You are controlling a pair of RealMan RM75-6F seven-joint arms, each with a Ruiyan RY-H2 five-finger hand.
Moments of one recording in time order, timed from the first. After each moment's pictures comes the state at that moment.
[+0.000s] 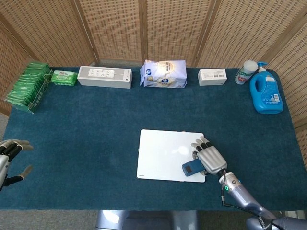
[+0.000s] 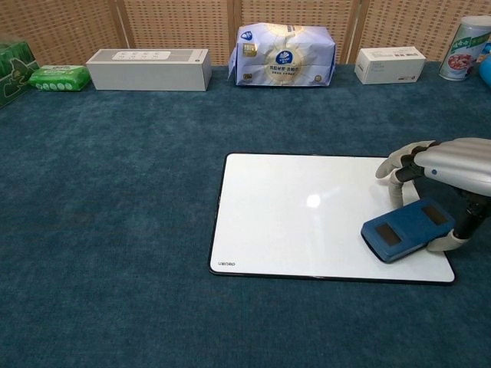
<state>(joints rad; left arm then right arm) -0.07 -0.84 0.00 -1.93 1.58 1.49 0.01 0.55 -1.37 -0.02 -1.63 -1.31 0.98 -0.39</state>
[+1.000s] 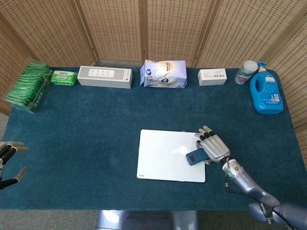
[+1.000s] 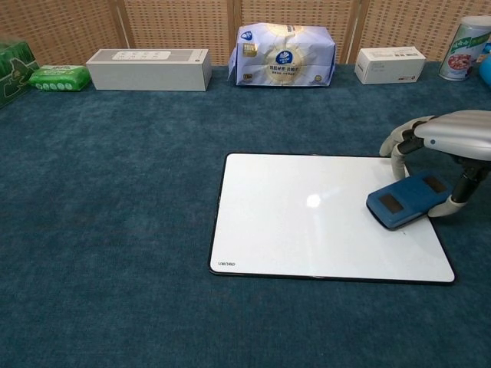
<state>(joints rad) -0.04 -0.82 0.01 -1.94 1.58 1.53 0.00 0.63 -1.35 0.04 -1.47 -1.35 0.88 -0.23</state>
